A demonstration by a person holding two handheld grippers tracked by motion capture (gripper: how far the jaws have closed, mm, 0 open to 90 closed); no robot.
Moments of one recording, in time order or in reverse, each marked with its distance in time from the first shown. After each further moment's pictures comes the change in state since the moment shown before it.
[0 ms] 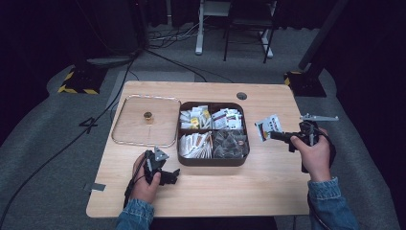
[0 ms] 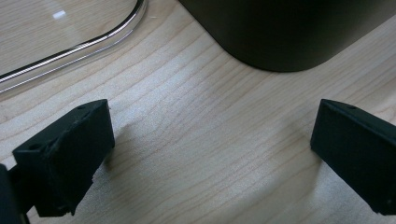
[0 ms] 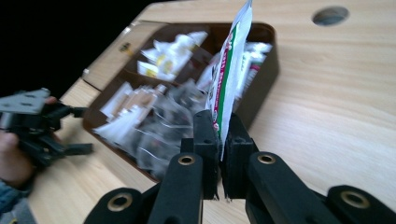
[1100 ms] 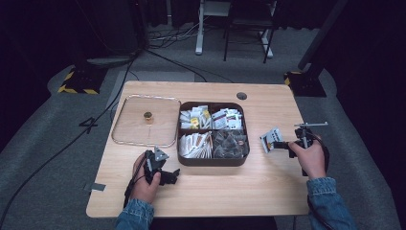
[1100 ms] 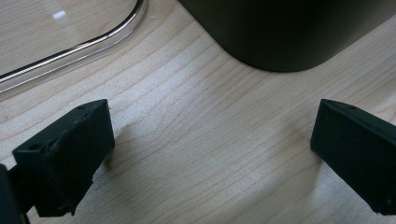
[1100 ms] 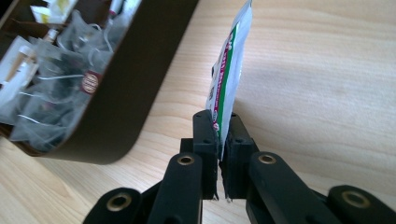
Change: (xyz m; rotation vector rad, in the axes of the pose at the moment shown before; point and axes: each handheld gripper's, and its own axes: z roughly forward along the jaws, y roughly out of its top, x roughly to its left) left arm 0.000 0.000 0.000 -0.001 0.000 0.000; right arm -0.060 -0.033 0.033 0.185 -0.118 0.131
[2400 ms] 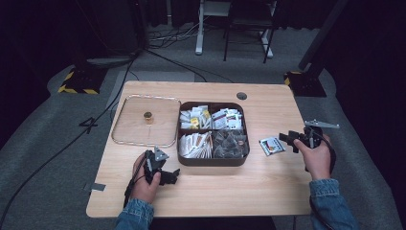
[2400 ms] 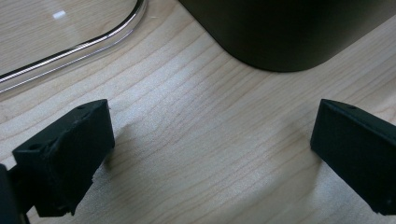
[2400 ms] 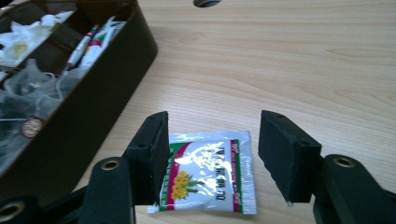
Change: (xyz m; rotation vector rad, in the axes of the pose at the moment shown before) left arm 0.000 0.000 0.000 0.000 0.000 0.000; right arm -0.011 0.000 -0.015 -0.245 -0.153 -0.114
